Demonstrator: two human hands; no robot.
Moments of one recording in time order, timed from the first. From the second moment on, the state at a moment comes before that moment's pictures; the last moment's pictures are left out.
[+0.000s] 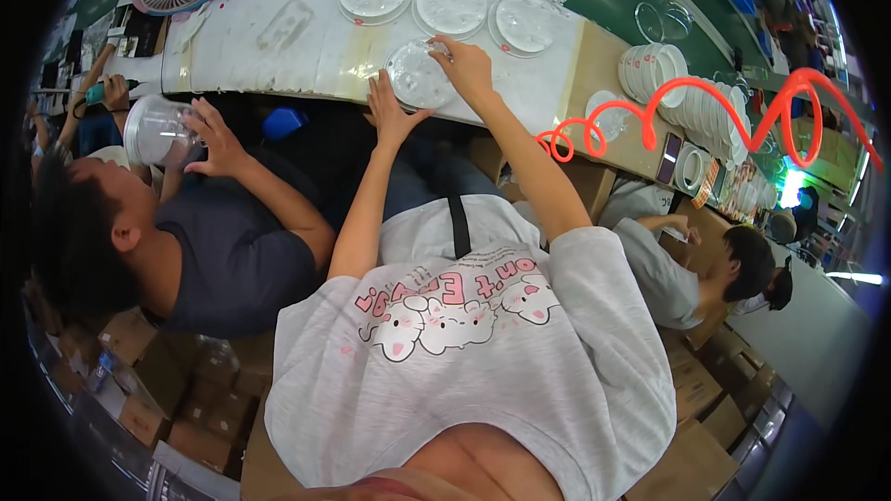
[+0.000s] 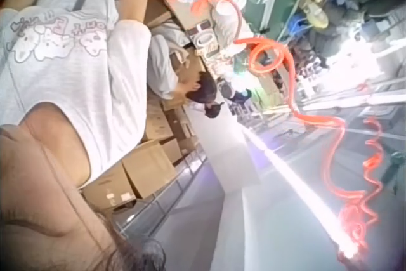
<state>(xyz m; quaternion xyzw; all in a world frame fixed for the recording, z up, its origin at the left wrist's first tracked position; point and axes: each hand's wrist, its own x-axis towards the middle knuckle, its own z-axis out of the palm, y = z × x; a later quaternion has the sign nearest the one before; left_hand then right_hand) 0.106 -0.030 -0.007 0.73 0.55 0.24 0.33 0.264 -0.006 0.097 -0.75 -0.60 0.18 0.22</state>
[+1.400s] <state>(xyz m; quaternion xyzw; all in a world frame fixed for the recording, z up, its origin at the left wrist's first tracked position) 0.101 -0.032 -0.006 0.74 0.55 0.22 0.32 0.275 0.002 0.072 -0.68 -0.67 0.17 0.25</state>
